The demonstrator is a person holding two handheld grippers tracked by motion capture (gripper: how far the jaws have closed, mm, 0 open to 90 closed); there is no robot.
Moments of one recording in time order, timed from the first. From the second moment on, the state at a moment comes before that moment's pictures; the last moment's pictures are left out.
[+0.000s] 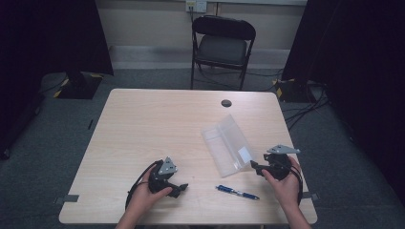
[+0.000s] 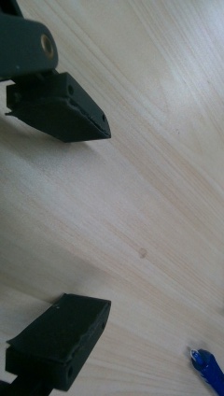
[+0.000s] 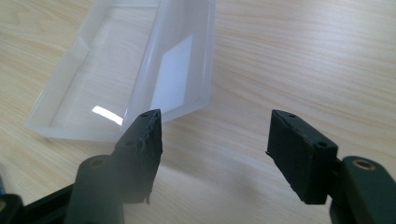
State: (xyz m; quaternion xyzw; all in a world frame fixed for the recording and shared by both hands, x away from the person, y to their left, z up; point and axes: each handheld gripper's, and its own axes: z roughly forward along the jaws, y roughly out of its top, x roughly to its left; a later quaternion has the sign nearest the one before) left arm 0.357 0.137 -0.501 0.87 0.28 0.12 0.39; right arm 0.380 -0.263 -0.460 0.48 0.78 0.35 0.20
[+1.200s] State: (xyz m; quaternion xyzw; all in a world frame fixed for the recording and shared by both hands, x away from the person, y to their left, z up) left arm 0.357 0.138 -0.500 0.87 0.28 0.12 0.38; right arm 0.408 -0.253 -0.476 0.49 0.78 0.34 0.20
